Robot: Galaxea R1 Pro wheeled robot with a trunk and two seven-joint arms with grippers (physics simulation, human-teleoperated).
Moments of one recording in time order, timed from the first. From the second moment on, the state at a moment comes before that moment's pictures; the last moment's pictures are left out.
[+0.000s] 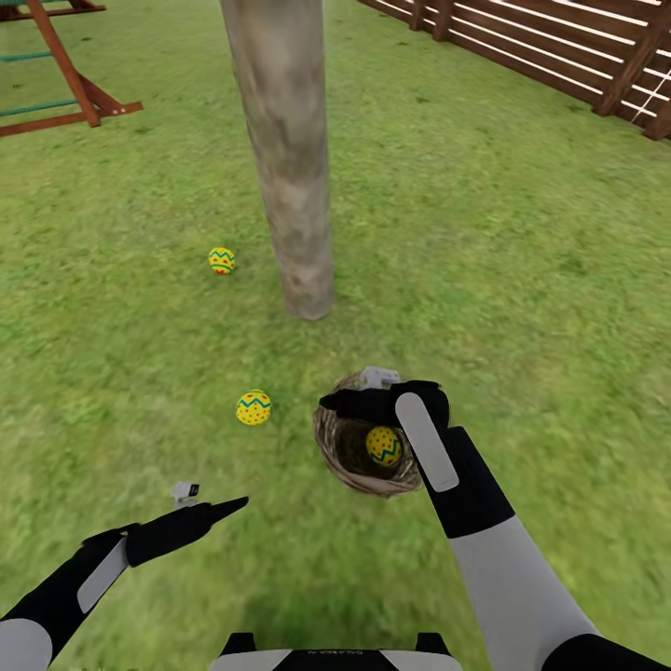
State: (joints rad) left arm -0.55 0.35 -0.27 -0.66 0.76 0.38 -1.31; right arm -0.81 0.16 0.29 -1.35 -0.74 1.03 -0.40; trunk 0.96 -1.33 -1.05
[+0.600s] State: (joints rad) left arm -0.55 0.35 -0.27 -0.66 0.76 0.35 -1.31; right arm -0.80 0.16 0.28 -1.35 -0.73 1.03 -0.40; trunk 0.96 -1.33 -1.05
